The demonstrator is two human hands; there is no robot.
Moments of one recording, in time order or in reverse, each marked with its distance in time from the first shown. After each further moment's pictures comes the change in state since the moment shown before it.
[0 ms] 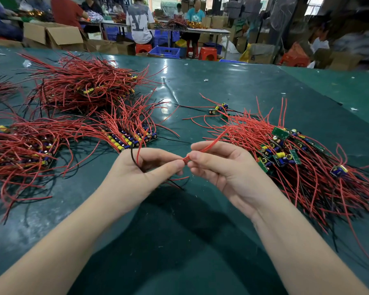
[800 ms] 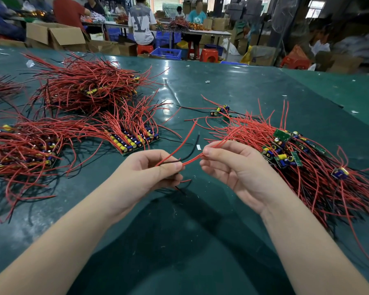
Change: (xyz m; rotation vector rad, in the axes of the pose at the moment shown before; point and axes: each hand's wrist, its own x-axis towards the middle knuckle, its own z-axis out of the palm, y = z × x) left_hand 0.001 0.003 -0.002 -0.269 -0.070 -0.262; right_hand 0.005 -0.007 -0.009 -0.024 0.125 0.032
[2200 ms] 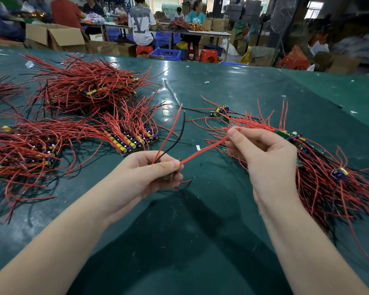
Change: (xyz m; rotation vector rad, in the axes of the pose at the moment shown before) left_hand -0.001 0.002 -0.003 -0.128 -0.038 -0.044; right_hand 0.002 -0.003 -0.009 -0.195 0.404 -0.487
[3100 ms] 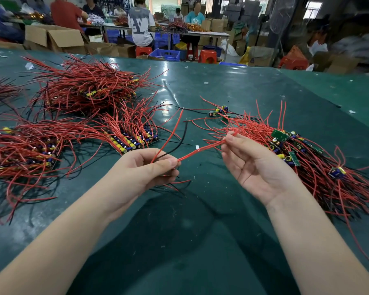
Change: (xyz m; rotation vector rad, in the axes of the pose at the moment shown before) left_hand 0.003 -0.001 -0.002 0.075 0.057 0.054; right_hand 0.011 -0.005 -0.006 0.356 -0.191 0.582
